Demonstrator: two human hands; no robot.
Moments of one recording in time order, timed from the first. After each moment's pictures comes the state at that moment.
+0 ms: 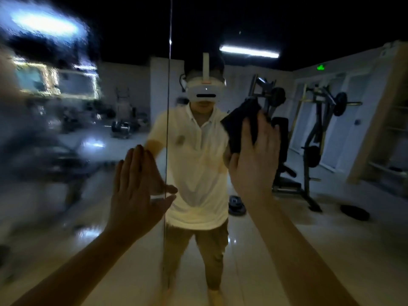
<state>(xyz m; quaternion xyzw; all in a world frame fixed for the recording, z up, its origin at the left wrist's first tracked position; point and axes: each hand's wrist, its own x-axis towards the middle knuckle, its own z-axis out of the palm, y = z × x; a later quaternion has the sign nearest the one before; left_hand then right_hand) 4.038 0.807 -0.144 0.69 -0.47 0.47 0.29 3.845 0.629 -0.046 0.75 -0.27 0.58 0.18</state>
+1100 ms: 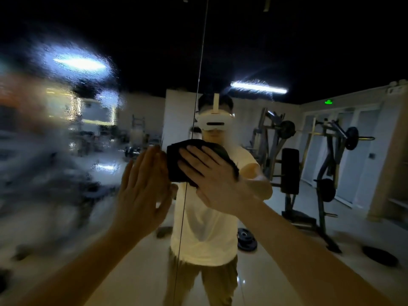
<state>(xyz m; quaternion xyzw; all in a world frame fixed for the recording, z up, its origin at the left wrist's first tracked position) 4.066 0.823 -0.071 0.66 -0.47 0.52 0.29 3.916 0.653 0.008 0.81 0.07 0.37 0.45</state>
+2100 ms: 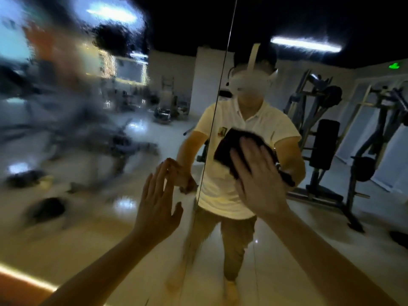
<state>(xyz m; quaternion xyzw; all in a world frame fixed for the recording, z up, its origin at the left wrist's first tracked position) 4.033 0.844 -0.221 0.75 -0.45 0.37 0.32 3.871 0.633 -0.100 0.84 -0.02 0.45 0.30</state>
